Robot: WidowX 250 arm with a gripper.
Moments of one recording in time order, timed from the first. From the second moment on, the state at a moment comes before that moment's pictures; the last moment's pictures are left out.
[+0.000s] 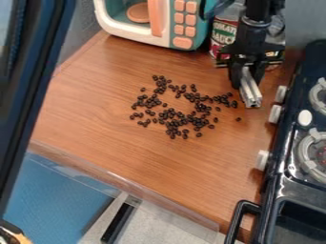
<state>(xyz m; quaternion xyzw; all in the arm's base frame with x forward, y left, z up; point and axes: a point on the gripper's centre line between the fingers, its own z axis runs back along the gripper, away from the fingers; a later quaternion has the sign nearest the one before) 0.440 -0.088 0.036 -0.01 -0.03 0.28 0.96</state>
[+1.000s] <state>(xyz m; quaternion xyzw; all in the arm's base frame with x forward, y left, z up) 0.430 -0.086 0.008 0.00 -0.03 0.31 0.95</state>
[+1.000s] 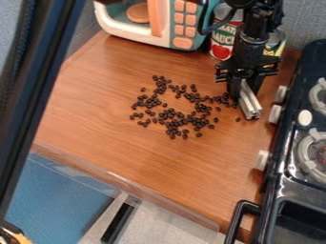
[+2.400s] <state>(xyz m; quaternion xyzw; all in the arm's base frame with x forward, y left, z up) 0.393 -0.003 0.006 0.00 -0.03 0.34 0.94</state>
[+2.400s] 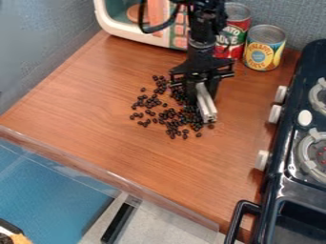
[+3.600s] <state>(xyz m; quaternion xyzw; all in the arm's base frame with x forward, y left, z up) 0.352 0.068 0.004 -0.01 -0.02 0.38 0.93</state>
